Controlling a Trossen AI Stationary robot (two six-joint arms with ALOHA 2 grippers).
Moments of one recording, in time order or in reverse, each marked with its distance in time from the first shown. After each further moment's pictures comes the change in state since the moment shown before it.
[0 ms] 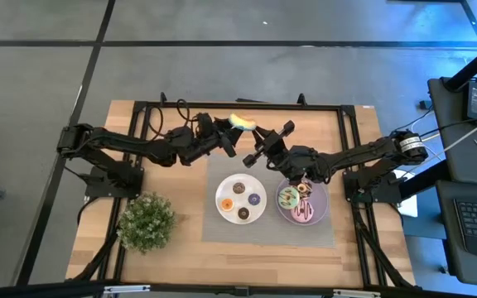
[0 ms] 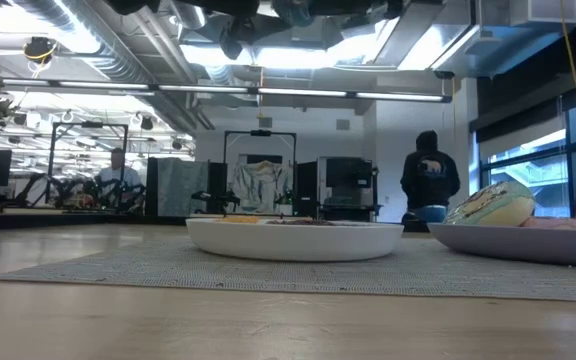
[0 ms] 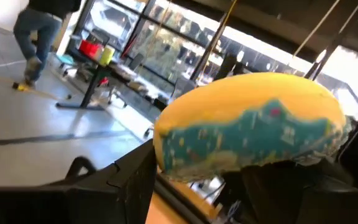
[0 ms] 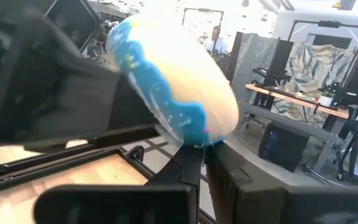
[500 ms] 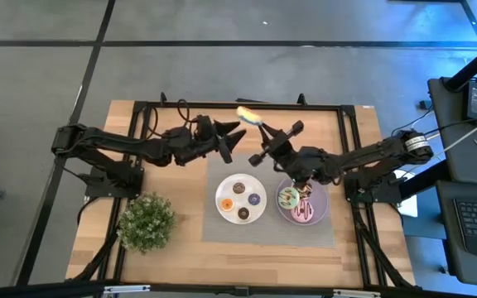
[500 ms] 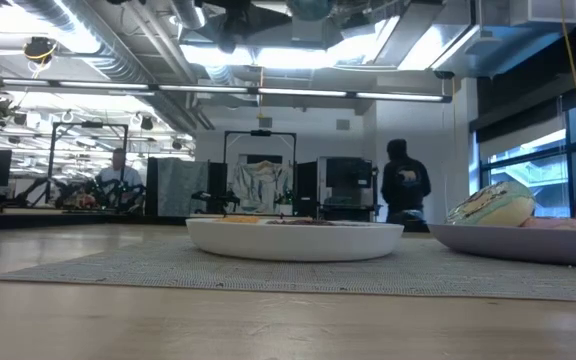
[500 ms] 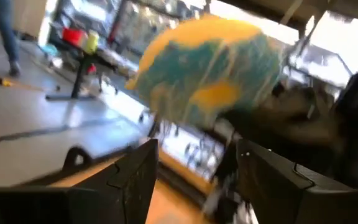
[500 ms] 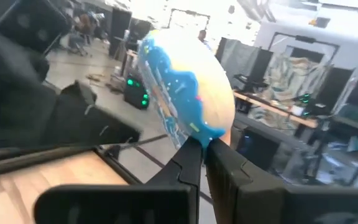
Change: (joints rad) left arm -0.006 -0.060 0.000 -0.123 0.063 0.038; right arm 0.054 -0.056 0.000 0.001 0.094 -0.139
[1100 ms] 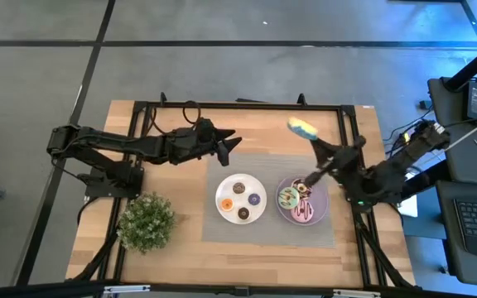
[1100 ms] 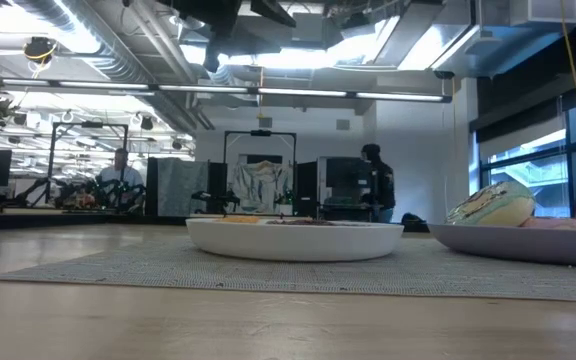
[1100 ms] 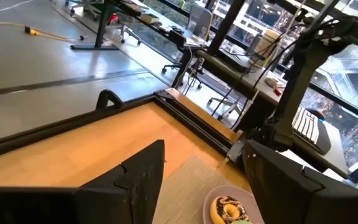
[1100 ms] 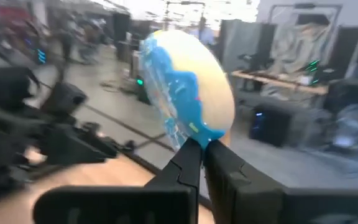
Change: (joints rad) left arm 0.012 -0.055 -0.001 -0.324 0.046 -0.124; right arm 0.451 -0.353 0.000 -0.240 0.464 0.050
